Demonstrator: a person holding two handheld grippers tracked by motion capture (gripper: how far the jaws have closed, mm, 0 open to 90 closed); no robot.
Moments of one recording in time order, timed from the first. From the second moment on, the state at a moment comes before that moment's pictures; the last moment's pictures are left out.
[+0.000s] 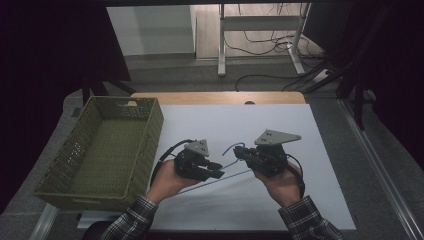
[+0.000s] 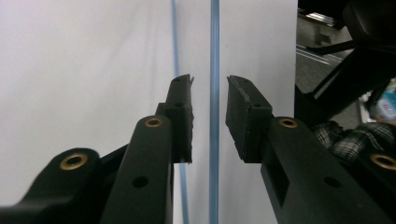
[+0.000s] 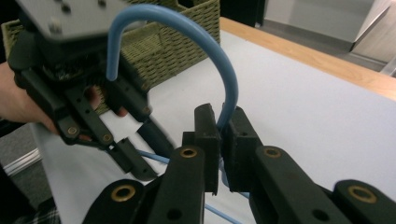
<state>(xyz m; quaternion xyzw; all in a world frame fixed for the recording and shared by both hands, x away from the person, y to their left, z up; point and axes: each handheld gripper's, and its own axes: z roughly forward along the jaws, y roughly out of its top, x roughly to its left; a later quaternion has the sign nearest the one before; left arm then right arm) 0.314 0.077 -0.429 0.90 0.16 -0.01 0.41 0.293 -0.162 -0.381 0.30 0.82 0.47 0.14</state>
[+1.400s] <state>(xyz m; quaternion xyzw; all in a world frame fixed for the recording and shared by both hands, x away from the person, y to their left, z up) 0.330 0.107 -0.391 0.87 0.24 -0.02 0.44 0.279 -0.187 -0.388 0.29 0.83 0.46 0.14</state>
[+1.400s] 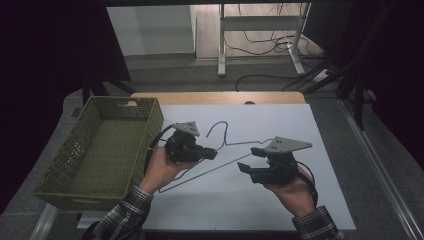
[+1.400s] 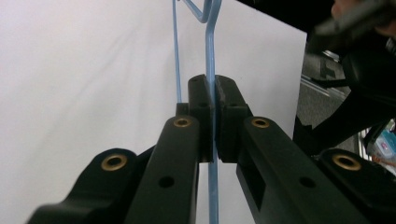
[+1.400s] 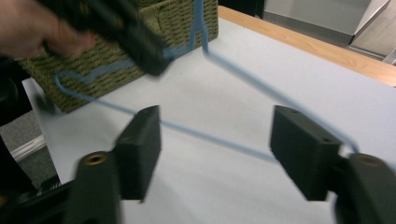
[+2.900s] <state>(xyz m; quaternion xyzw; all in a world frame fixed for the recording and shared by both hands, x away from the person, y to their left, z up) 0.309 0.404 -0.366 0.77 0.45 0.12 0.43 0.250 -0.229 -0.441 0.34 0.83 0.44 0.09</state>
